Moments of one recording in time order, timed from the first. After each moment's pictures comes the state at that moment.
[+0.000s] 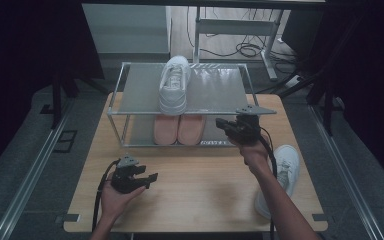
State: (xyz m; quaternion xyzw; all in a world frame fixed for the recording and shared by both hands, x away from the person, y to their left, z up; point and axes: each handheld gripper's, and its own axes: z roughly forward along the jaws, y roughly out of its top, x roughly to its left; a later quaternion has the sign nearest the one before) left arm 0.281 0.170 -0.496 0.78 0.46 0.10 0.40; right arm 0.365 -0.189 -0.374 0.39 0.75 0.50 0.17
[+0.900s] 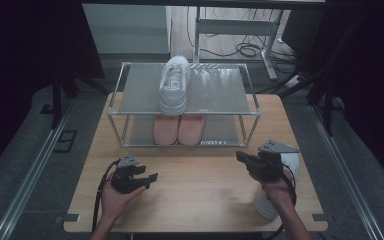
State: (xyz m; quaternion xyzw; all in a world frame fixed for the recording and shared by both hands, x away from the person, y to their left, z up) left arm 0.280 0.169 -0.496 0.78 0.46 0.10 0.40; right arm 0.292 -0.246 -0.422 0.41 0.76 0.47 0.17
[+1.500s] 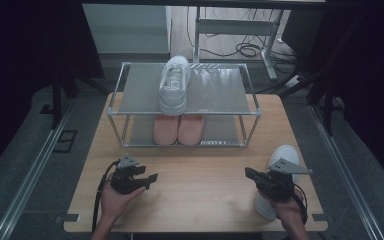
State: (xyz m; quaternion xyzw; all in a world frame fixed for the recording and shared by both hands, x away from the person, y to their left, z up) left arm 0.278 0.170 -0.494 0.78 0.46 0.10 0.40; right arm 0.250 -0.270 -0.441 0.42 0.76 0.47 0.17
